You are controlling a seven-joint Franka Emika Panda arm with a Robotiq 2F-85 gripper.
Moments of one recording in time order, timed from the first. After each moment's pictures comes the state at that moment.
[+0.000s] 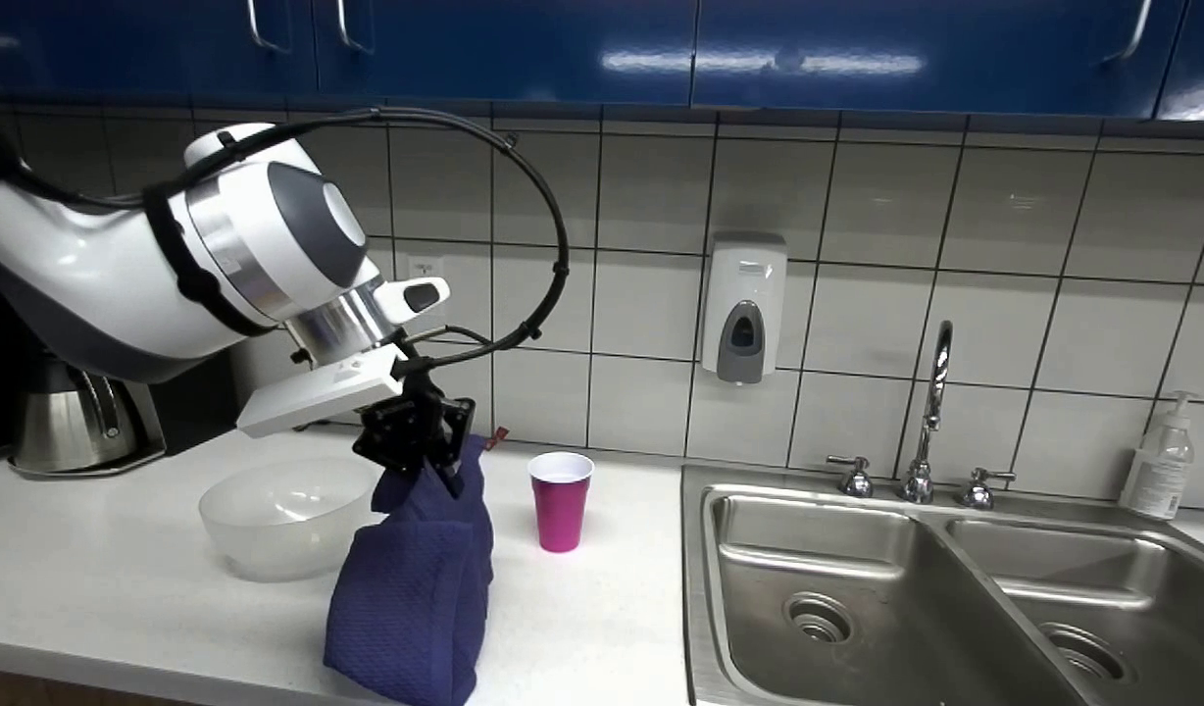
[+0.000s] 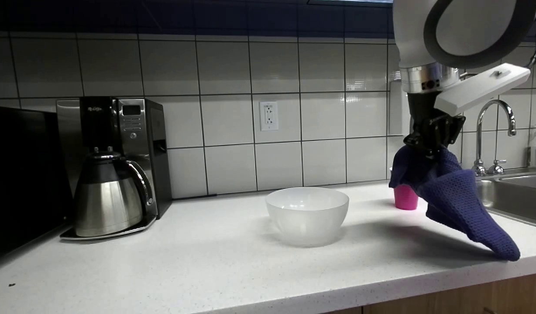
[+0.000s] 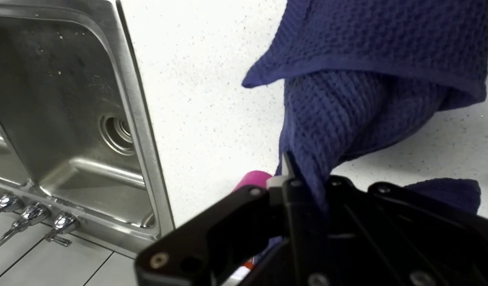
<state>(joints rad) -0.24 -0.33 0.12 -2.77 -0.68 2.65 0.36</state>
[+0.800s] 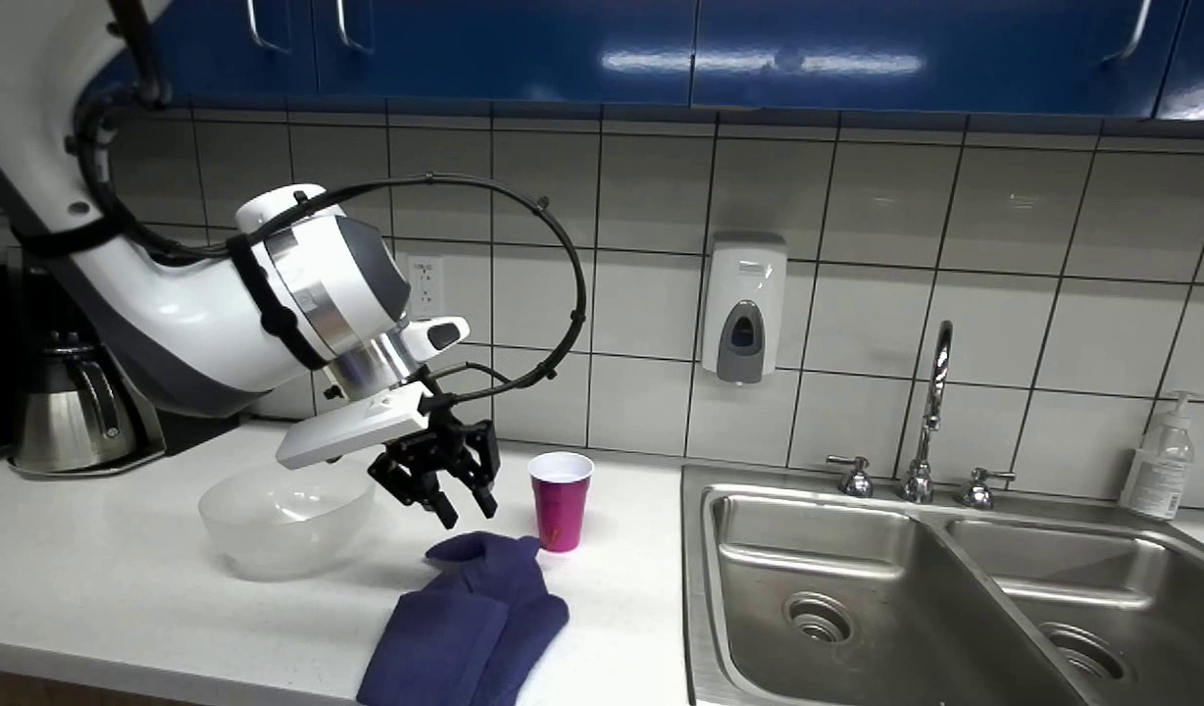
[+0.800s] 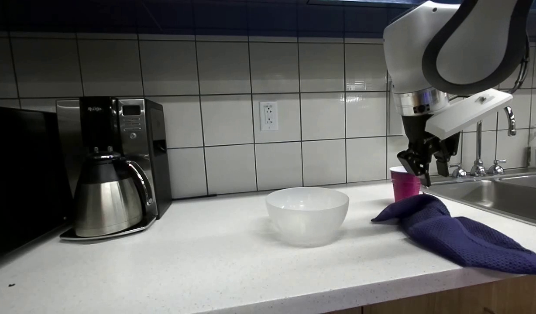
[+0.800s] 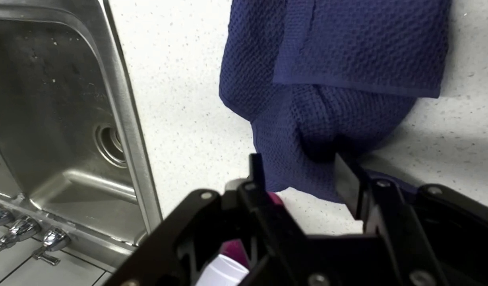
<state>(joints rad) -0.27 -0.15 0.12 -2.68 -0.84 2.67 0.50</state>
